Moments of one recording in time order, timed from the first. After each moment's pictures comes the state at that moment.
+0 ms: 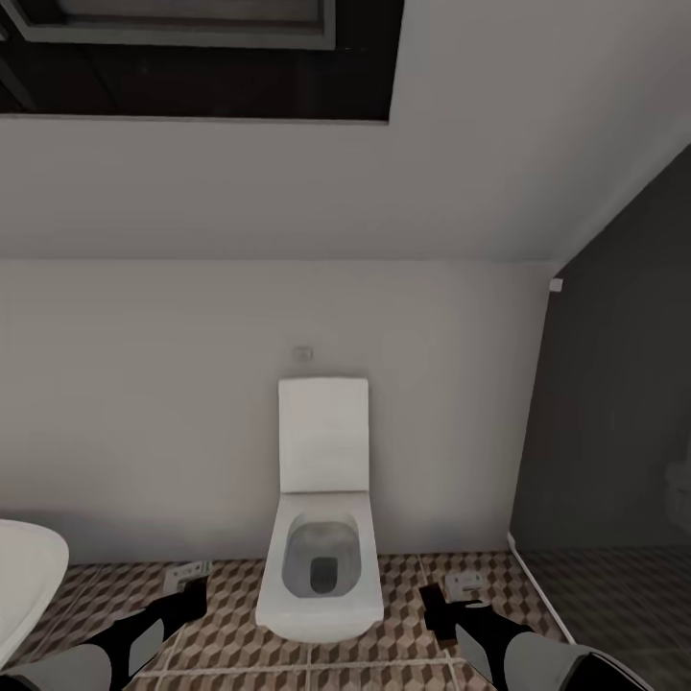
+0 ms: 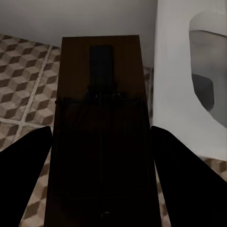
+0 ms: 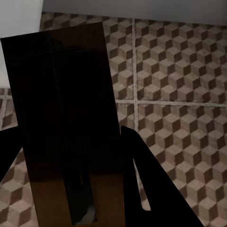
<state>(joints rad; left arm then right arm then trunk) -0.66 0.17 -0.51 -0.04 0.76 -0.05 -0.15 -0.70 0.05 0.69 0.02 -0.61 0.07 -0.07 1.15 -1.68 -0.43</state>
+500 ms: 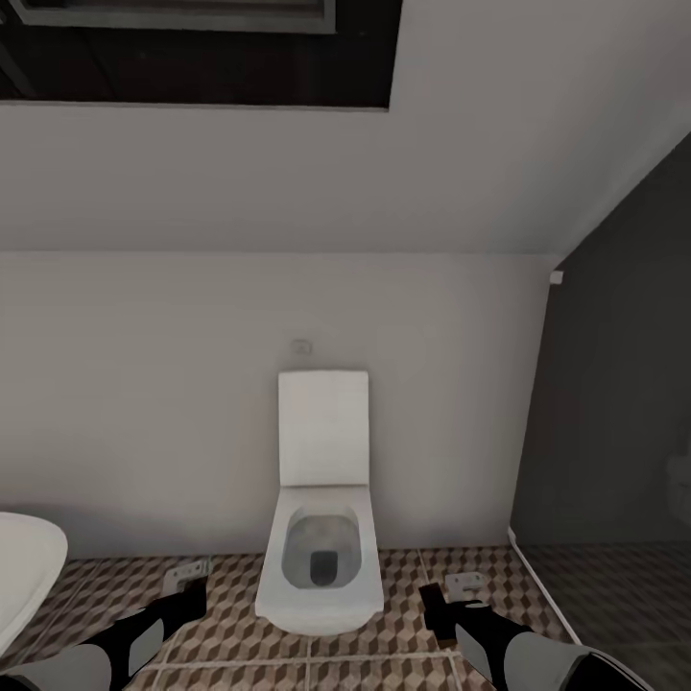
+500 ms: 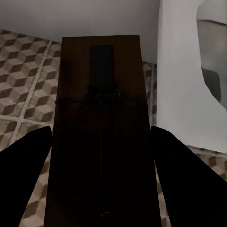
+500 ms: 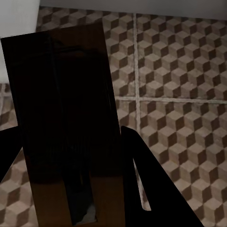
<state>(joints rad) -0.66 0.17 -0.51 -0.04 0.76 -0.05 -0.15 -0.70 0.05 0.69 0.02 -0.61 0.07 -0.07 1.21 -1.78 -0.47</state>
